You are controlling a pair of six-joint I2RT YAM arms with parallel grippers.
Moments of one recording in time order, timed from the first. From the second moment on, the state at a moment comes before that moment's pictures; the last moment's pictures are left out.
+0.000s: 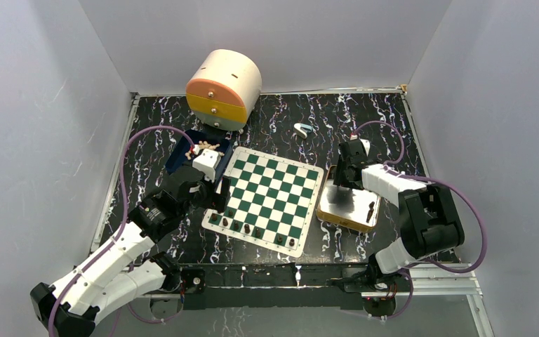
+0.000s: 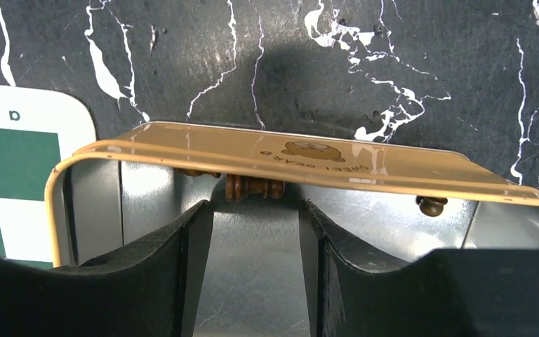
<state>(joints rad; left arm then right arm) -0.69 0.79 0.76 -0.58 -0.22 -0.16 0.30 1.51 0.80 -0.34 0.26 0.43</state>
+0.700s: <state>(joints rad) -0.69 0.80 0.76 -0.58 -0.22 -0.16 0.30 1.53 0.80 -0.27 0.28 0.45</state>
